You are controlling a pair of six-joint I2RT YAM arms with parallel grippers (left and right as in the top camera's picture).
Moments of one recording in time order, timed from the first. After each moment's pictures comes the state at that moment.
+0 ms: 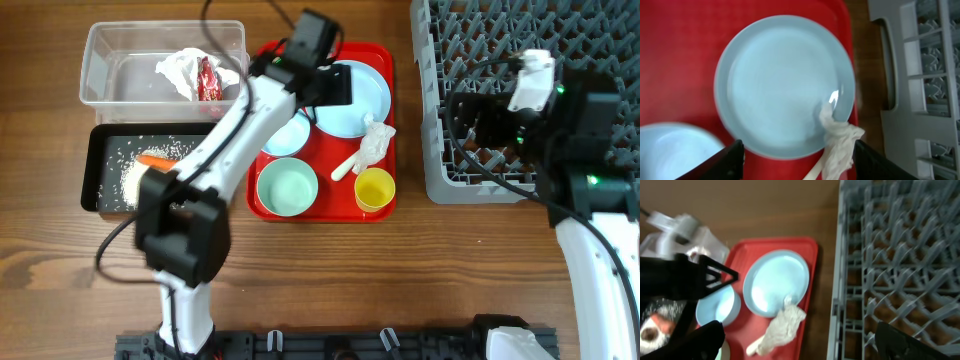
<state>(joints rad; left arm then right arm) -0.50 2.06 1.80 -0.75 0.08 -0.45 -0.07 1.17 1.12 -0.57 -0.37 0.11</state>
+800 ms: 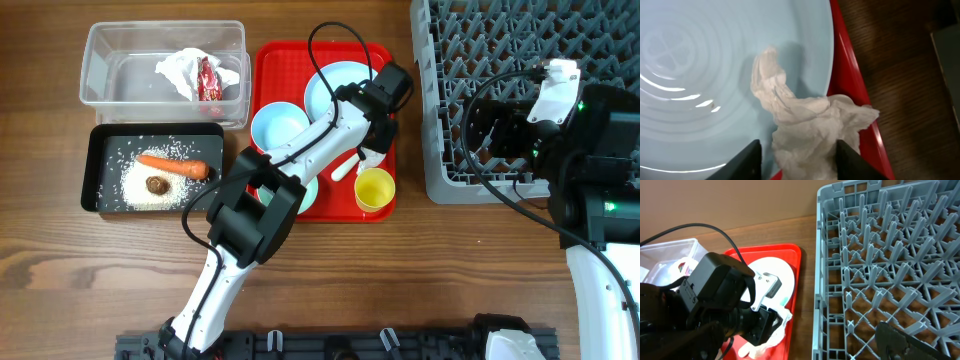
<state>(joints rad) -0.71 2.35 1.90 -0.79 -0.05 -0.28 -0.09 1.09 1.13 -0.64 -0.30 0.12</state>
